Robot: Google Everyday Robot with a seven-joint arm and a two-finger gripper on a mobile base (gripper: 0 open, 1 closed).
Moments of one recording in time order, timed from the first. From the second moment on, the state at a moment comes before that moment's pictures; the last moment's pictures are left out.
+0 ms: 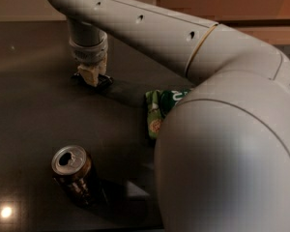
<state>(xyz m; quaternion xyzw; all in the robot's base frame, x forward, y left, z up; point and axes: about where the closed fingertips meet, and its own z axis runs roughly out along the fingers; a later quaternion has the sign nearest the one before) 0.637 0.148 0.845 -0.57 0.81 -0.01 0.11</state>
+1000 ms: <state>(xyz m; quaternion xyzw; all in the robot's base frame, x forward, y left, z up) 0.582 0.088 0.883 -0.56 0.82 0.01 0.13</state>
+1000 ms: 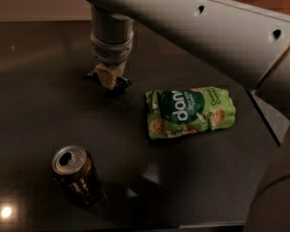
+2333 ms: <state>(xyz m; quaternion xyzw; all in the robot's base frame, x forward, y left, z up) 0.563 0.014 0.891 -0.56 0.83 0.00 0.05</state>
